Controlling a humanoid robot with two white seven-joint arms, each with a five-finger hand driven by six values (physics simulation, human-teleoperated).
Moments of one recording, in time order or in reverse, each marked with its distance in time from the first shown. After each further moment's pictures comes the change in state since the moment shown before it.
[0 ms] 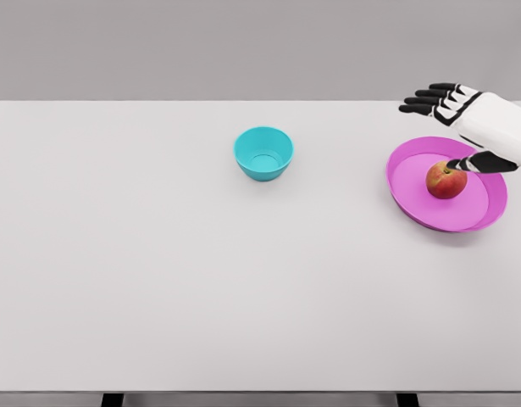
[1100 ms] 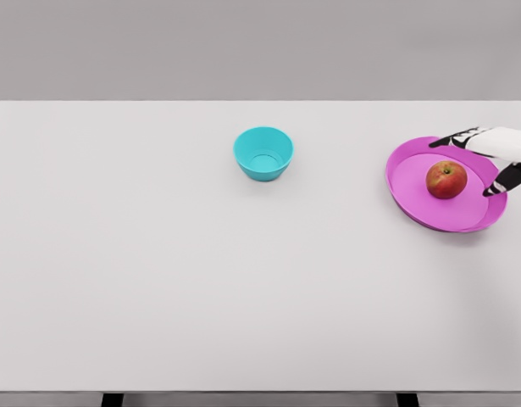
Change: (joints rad) left arm 0.000 0.000 0.000 0.000 0.000 0.000 0.000; right arm -0.288 0.134 0.168 0.526 0.000 -0.002 0.448
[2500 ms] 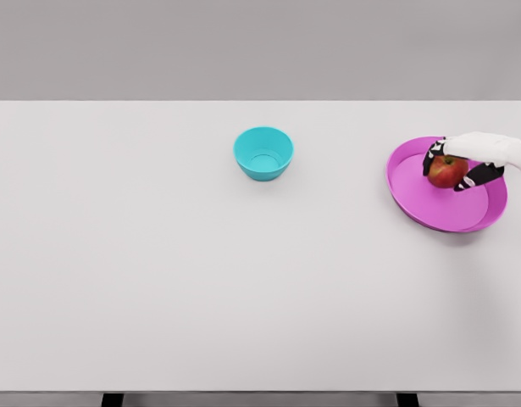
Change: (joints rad) left arm 0.000 0.000 0.000 0.000 0.000 0.000 0.000; right arm -0.098 0.081 0.124 0.117 0.016 0.000 -0.001
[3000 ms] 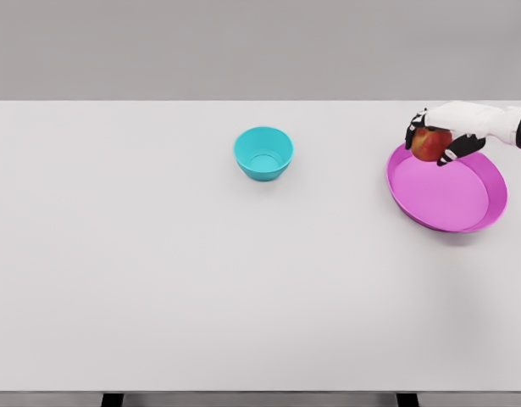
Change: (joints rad) left arm 0.000 0.000 0.000 0.000 0.000 0.000 0.000; right arm -0.090 0.070 -0.002 -0.001 0.018 0.000 0.001
